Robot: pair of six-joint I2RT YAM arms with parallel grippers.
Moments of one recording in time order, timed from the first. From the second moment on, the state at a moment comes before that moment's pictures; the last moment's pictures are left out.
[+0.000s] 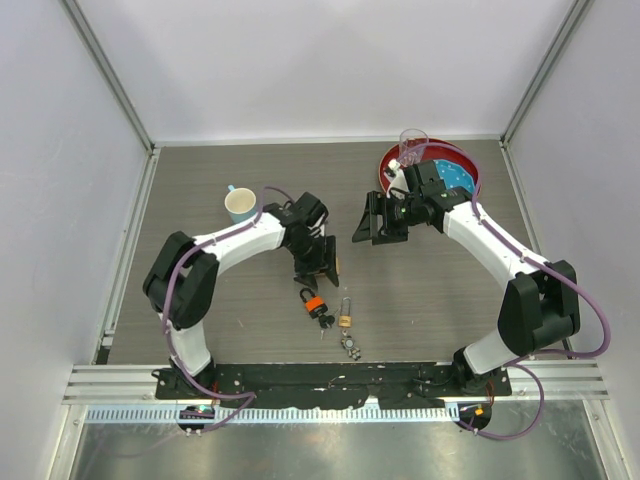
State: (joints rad) left arm -0.68 1.84 1.28 -0.71 0.40 -0.70; right arm 0.35 1.52 1.20 -0.62 -0.57 0.36
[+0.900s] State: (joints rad) left arm -0.70 1.87 1.27 -0.93 0.31 -0.84; right arm 0.34 1.51 1.19 -0.62 -0.58 0.34
